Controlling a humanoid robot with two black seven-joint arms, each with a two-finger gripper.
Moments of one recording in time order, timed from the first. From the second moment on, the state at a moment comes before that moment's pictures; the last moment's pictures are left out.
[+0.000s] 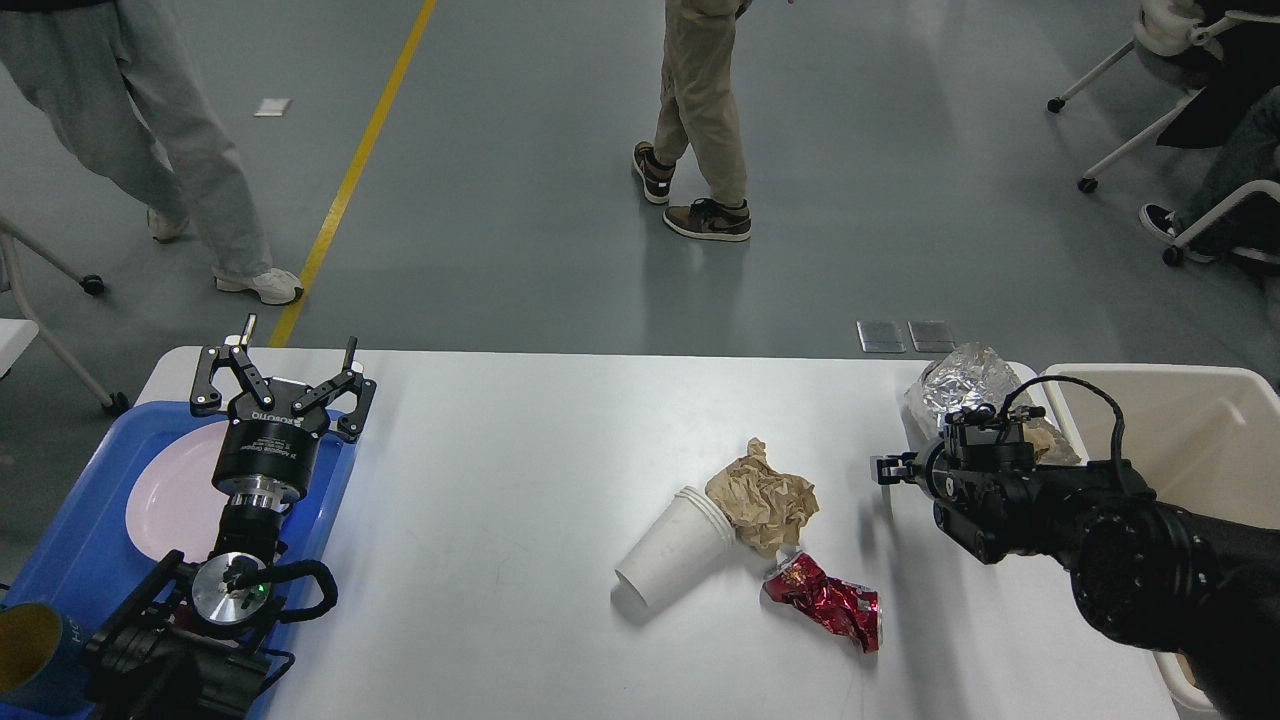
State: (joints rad) left arm -0.39 0.09 -1.39 -0.64 0.08 -0.66 -0.25; right arm 0.99 -0.02 -1.18 0.32 -0.30 0.08 -0.09
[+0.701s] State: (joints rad) left arm -0.39 0.09 -1.39 -0.64 0.08 -0.66 -0.25; right arm 1.01 -0.02 -1.08 0.39 -0.28 0.10 -0.15
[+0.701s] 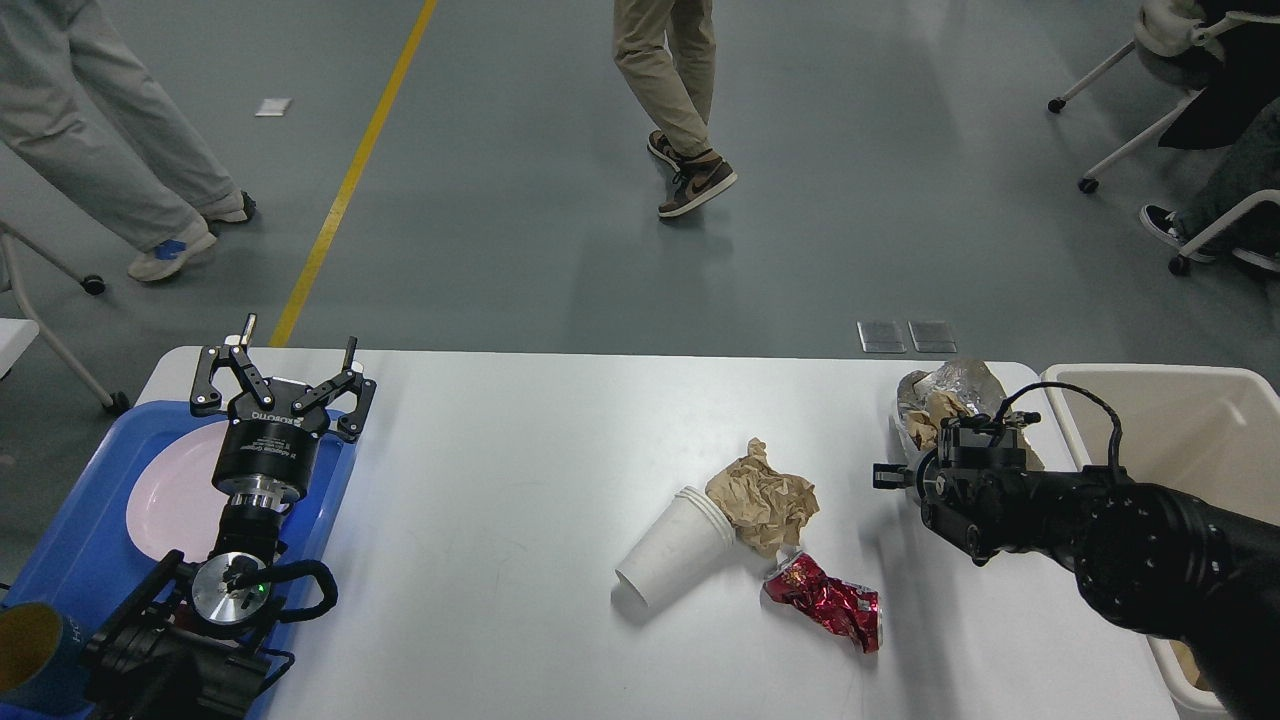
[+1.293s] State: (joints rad) left arm -0.39 0.09 -1.39 -0.64 0.08 -0.66 -0.25; right arm 1.62 -0.36 -1.14 1.12 -0.27 0.30 -0.18
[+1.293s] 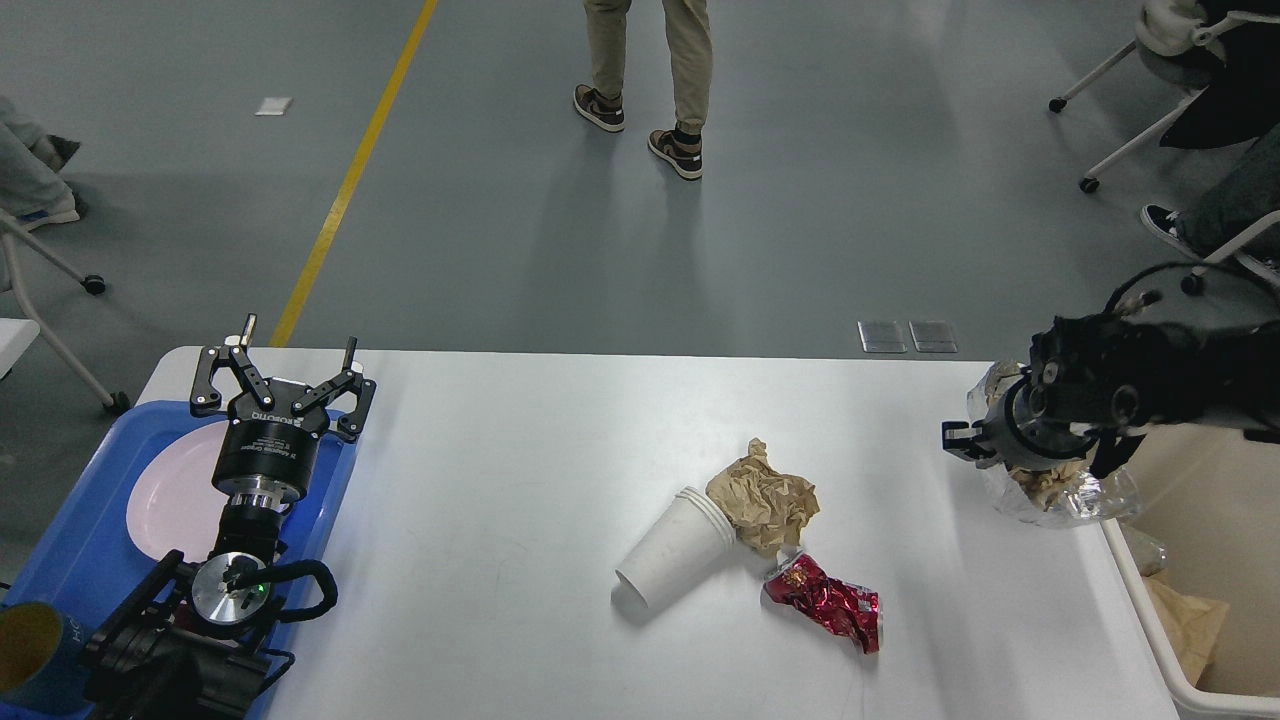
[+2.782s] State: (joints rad) left arm -0.39 0.09 -1.39 -0.64 0.08 -0.66 -0.25; right arm 0.82 -0.46 -1.13 0.34 -0.38 0.11 0.07
